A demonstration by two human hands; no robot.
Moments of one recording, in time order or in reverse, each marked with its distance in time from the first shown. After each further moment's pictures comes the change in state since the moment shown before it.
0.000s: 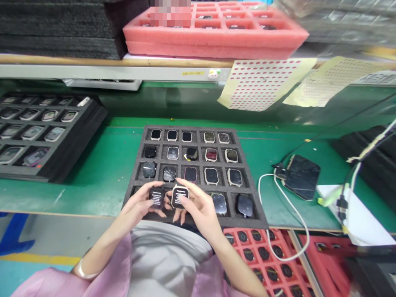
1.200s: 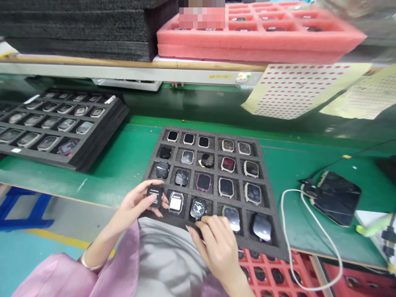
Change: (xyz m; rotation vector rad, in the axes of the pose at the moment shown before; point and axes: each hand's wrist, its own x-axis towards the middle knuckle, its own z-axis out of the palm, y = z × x) left_hand -0.015 0.017 -0.019 0.048 0.181 0.079; right_hand -0.035 0.014 -0.008 -1.359 0.029 -0.712
